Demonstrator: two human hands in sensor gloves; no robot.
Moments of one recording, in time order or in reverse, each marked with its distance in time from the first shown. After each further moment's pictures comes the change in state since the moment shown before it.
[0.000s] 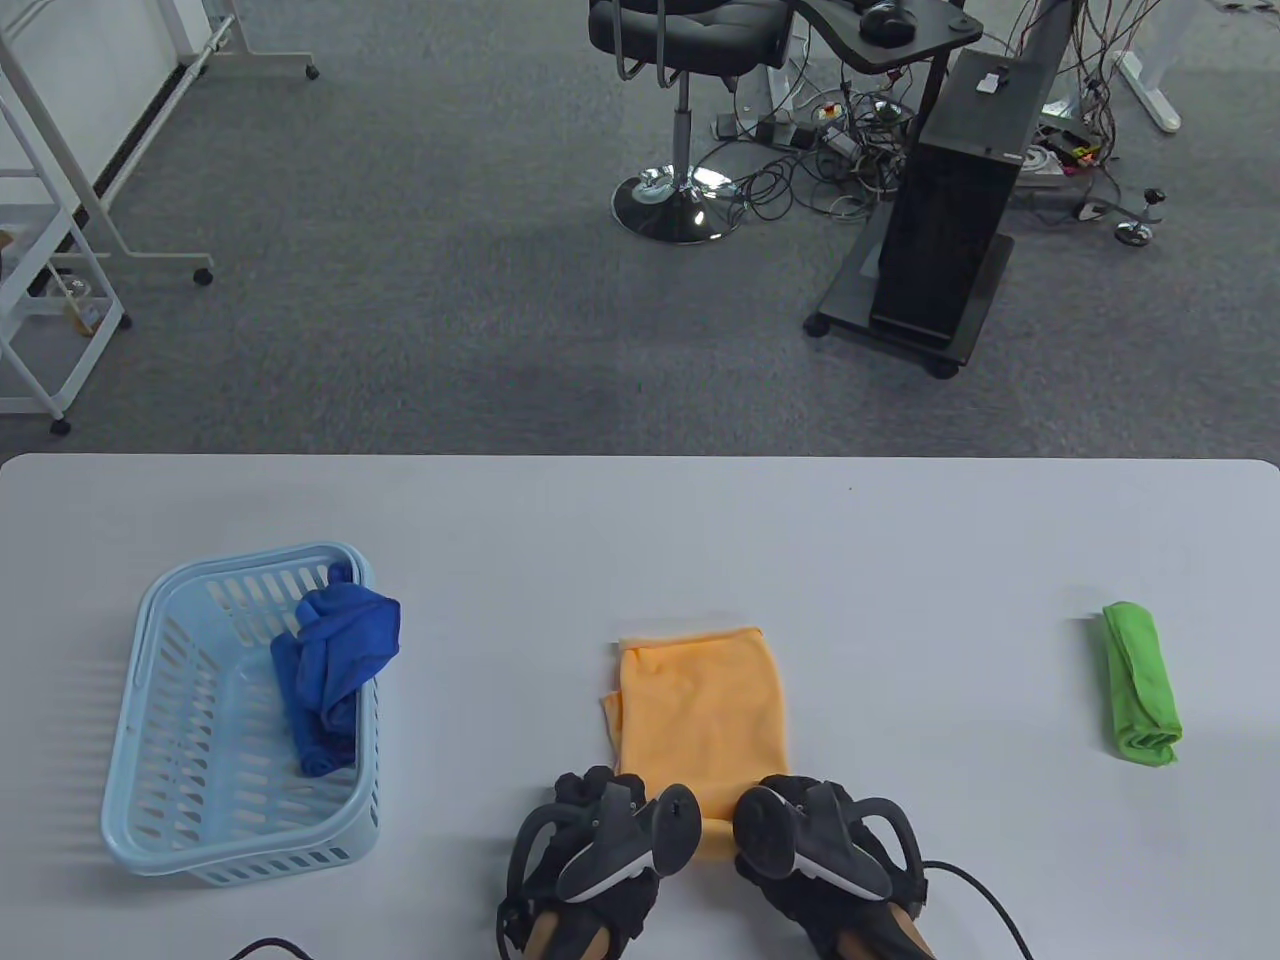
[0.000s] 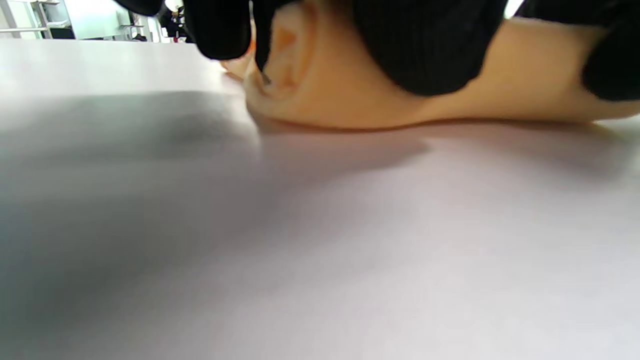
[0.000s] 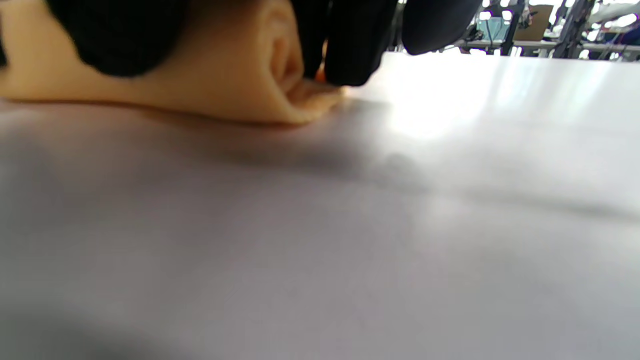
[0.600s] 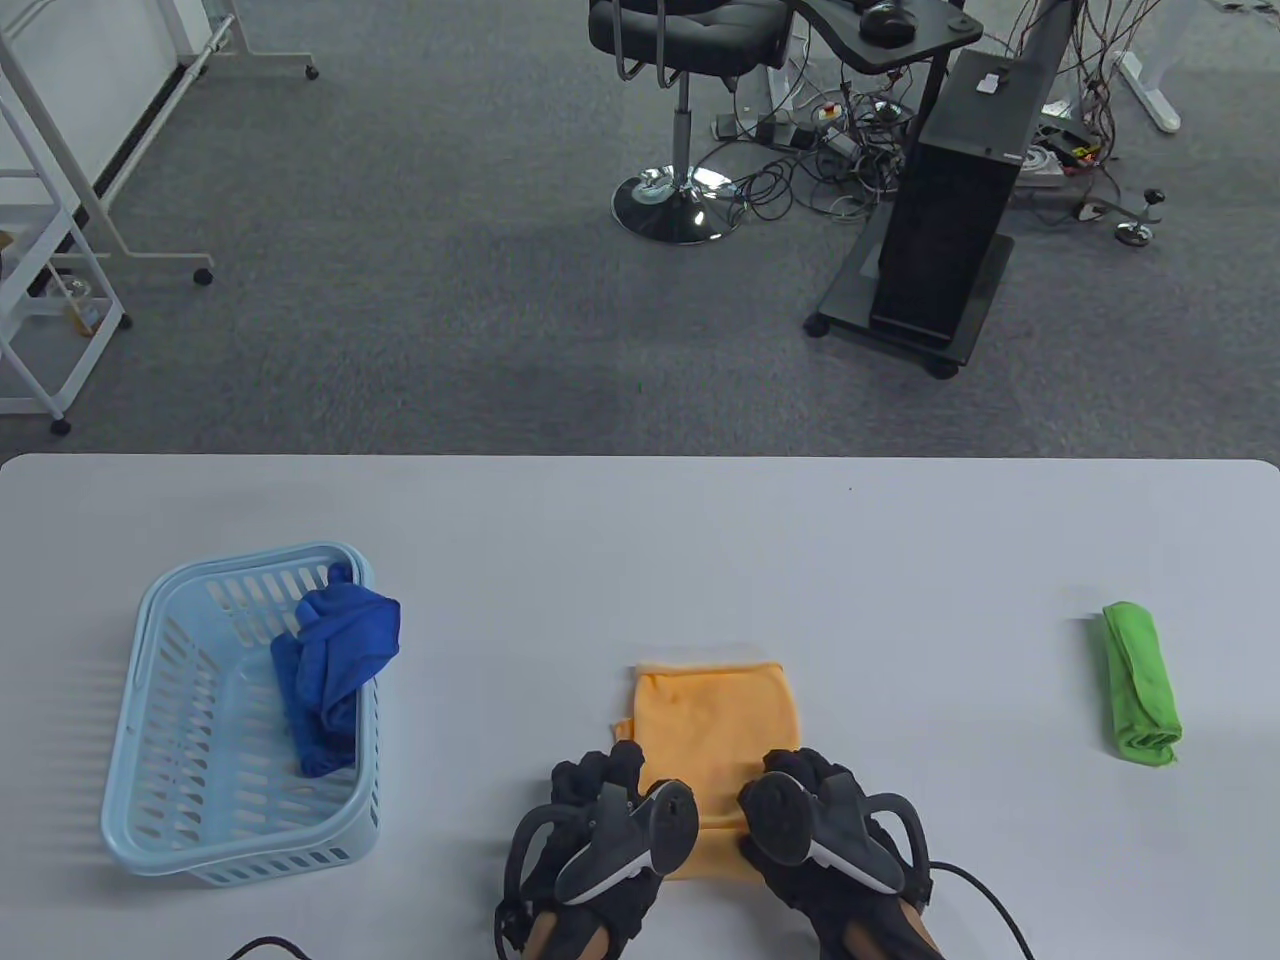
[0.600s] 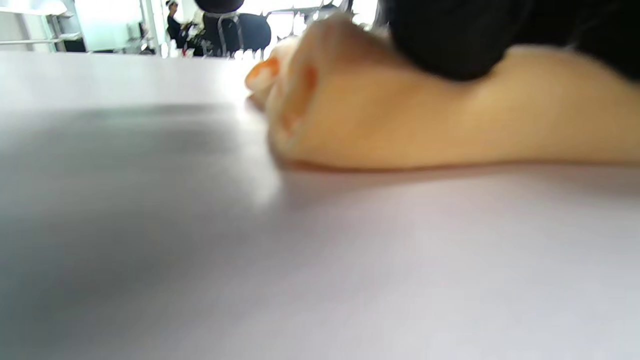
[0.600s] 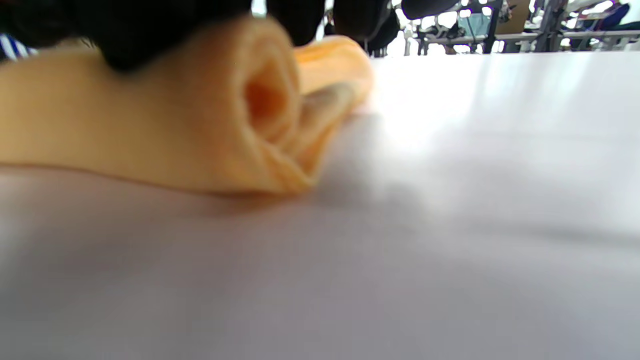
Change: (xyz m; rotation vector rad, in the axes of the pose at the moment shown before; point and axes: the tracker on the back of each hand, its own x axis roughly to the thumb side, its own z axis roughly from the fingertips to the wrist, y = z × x) left_hand 0.005 0.005 0.003 0.088 -0.022 -0.013; right_hand -0.002 -0.009 0.000 -0.052 0.002 -0.081
